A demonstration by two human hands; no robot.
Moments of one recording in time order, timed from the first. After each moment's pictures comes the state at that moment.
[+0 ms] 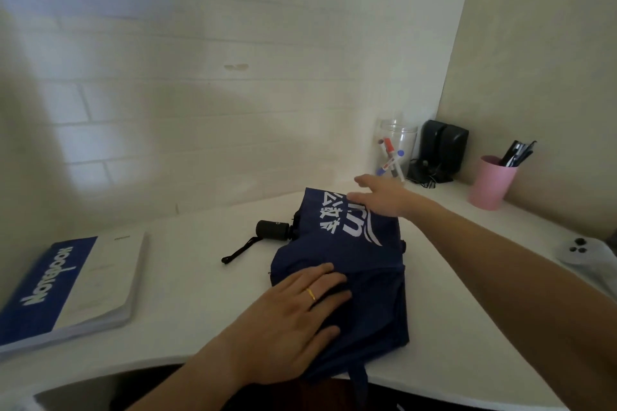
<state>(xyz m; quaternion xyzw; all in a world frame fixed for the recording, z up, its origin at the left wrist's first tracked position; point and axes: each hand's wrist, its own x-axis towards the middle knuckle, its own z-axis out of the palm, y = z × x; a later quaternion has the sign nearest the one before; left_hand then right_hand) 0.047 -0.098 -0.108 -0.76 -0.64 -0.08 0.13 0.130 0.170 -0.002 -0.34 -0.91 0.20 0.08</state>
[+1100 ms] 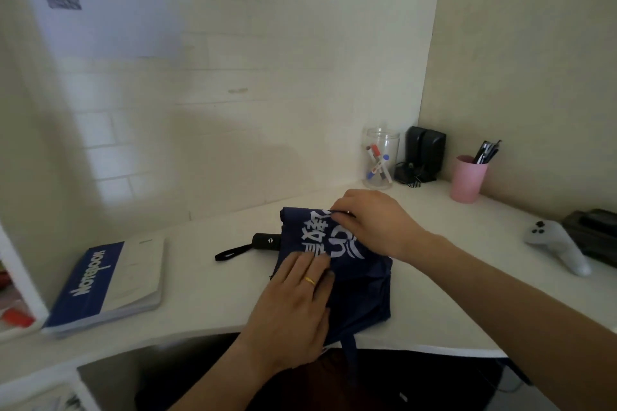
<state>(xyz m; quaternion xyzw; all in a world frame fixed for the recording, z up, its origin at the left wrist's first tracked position) 0.091 -0.124 -0.099 -0.70 -0.66 -0.12 0.26 0.203 0.048 0.012 -0.14 -0.96 0.00 0.24</state>
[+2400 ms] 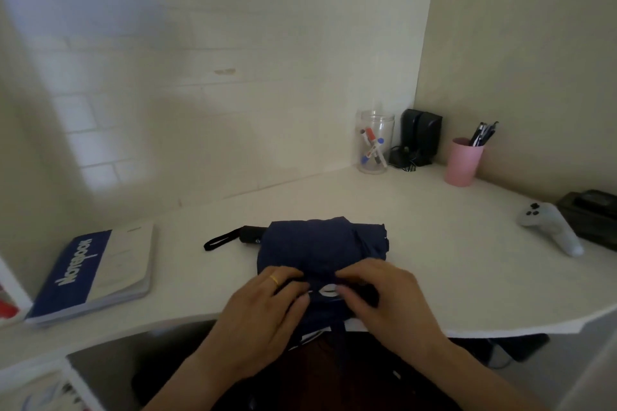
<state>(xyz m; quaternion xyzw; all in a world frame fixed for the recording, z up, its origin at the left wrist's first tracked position) 0.082 -0.158 -0.109 -0.66 -0.70 -0.24 0.13 0.266 -0.011 -0.099 -0.22 -0.90 0.16 0.35</state>
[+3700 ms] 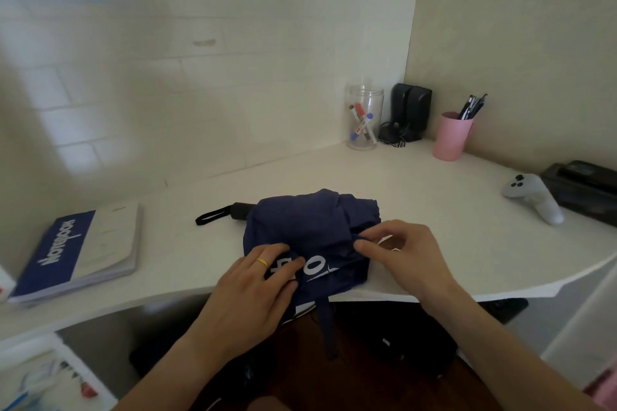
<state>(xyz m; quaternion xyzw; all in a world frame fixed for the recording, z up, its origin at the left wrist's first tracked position) 0.085 -0.157 -0.125 -0.66 -0.72 -0.15 0.18 0.292 0.013 -0.079 -0.36 -0.75 0.42 0.36</state>
